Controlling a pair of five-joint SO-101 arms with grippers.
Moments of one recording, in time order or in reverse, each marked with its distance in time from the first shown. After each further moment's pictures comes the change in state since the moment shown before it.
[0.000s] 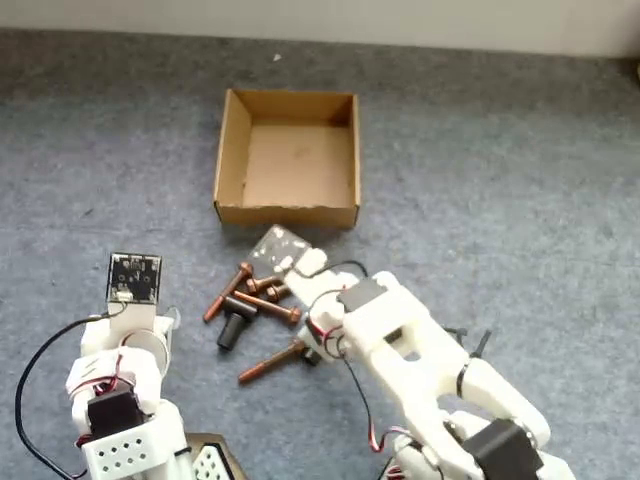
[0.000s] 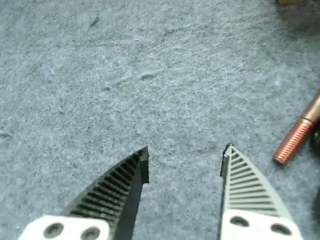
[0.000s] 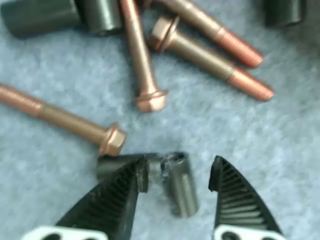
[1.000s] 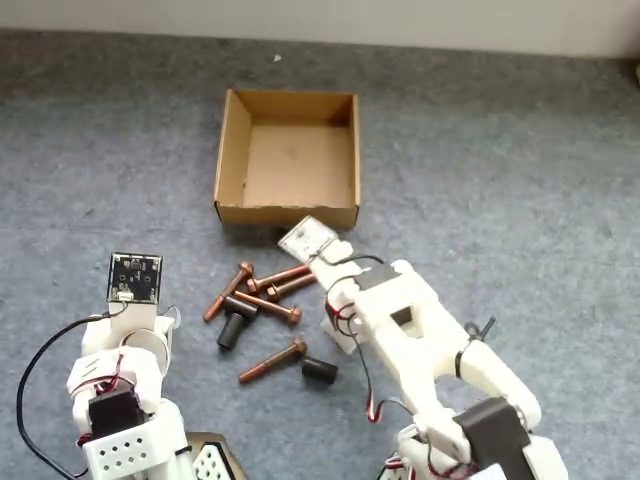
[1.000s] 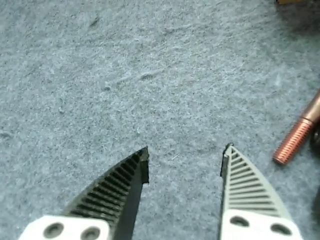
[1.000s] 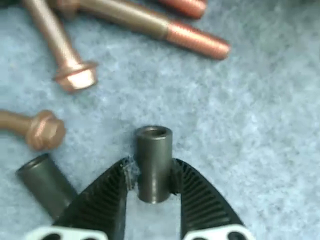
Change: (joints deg) left arm 0.0 0.0 0.0 0.0 0.0; right arm 5.5 3.0 -1.4 3.0 -0.1
